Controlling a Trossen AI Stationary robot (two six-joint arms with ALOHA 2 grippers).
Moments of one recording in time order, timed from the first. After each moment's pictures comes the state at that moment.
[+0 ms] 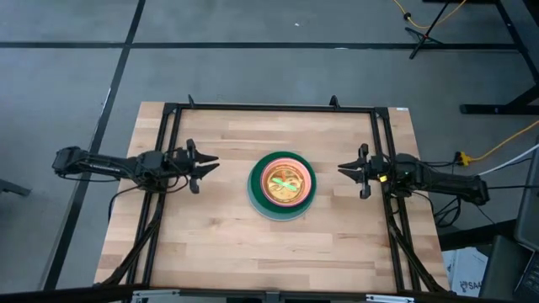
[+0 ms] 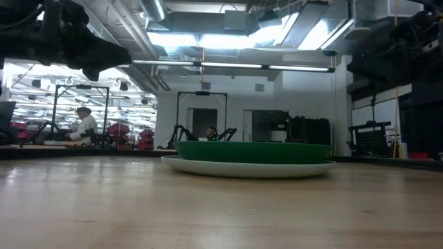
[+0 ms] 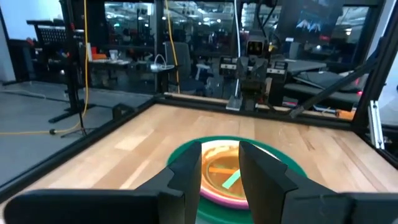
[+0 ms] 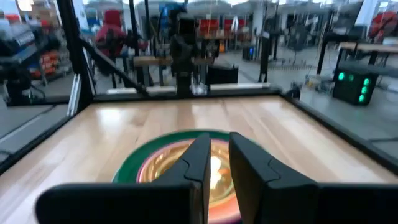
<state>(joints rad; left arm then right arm) -0.05 0.35 0.06 0.31 -0.30 -0.08 -0.11 0.01 0.02 0.00 -0.07 0.02</state>
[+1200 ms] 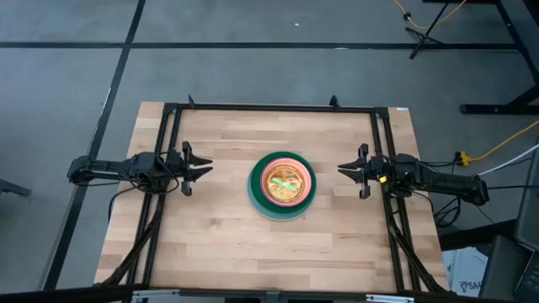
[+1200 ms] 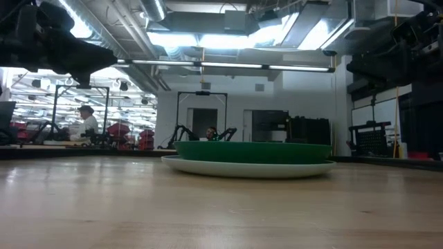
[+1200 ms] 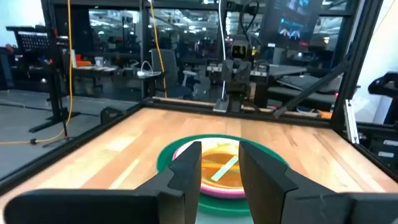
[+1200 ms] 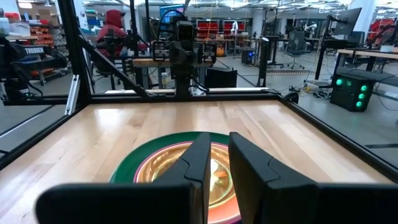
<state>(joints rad) -0.05 0.00 0.01 0.05 -0.24 -0.07 -0.11 0.00 0.01 0.02 -0.07 0.00</state>
